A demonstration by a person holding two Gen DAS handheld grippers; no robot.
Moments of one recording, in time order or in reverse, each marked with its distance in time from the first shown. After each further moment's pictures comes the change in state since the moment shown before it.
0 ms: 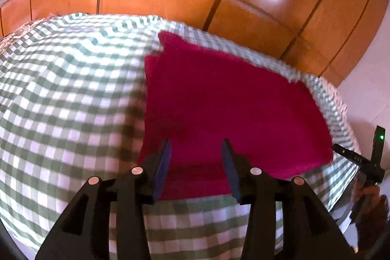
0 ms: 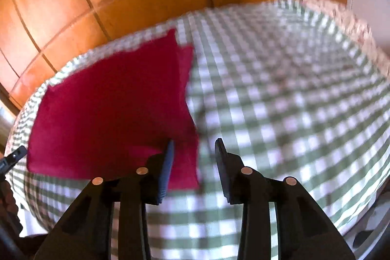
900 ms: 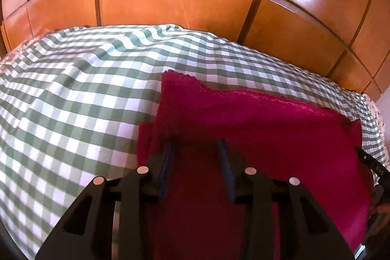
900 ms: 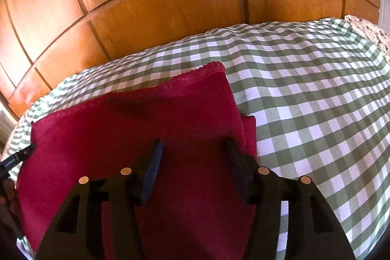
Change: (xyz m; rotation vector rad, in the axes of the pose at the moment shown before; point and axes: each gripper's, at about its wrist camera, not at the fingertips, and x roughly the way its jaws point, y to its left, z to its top) left arm 0.117 -0.007 0.086 0.004 0.001 0.224; right arm 0.127 0.039 0.079 -0.026 -0.041 0.069
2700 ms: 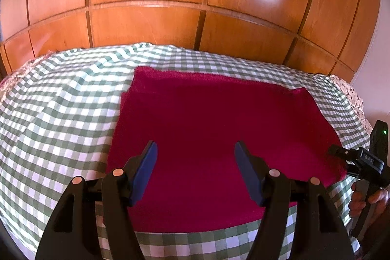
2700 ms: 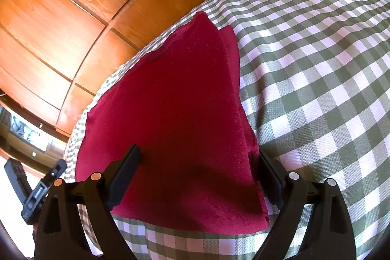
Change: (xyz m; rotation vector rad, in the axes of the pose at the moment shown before) left arm -0.113 -0.051 -0.072 0.095 -0.079 -0.076; right arm -0.068 -0.039 -0.077 0.277 0.122 0.287
